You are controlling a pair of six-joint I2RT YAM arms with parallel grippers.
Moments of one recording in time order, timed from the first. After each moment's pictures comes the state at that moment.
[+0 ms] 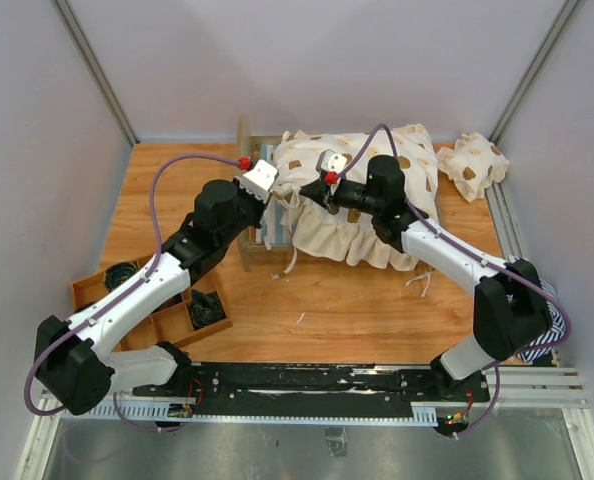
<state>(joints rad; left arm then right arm) -0.61 1.18 0.95 0.01 -0.13 0.18 0.53 1.54 1.11 0.33 -0.65 -0.37</state>
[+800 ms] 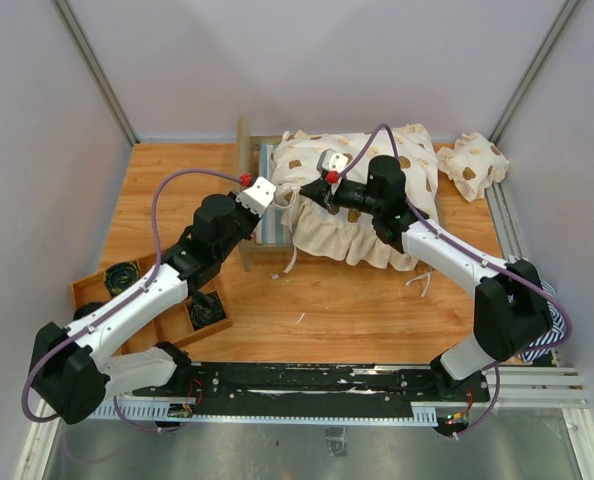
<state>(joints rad) -0.61 1.13 0.83 0.06 -0.24 0.35 0.53 1.53 1.10 0.35 -0.66 -0.35</state>
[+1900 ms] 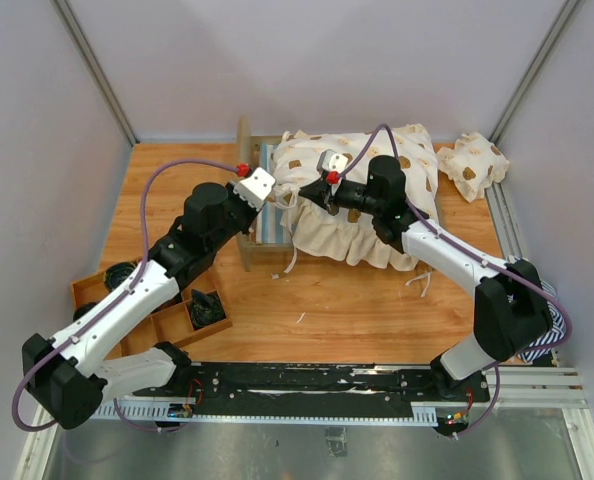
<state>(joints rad) -0.61 1.09 1.00 -0.13 -0.15 0.34 0.53 1.53 1.10 0.35 -0.68 -0.34</state>
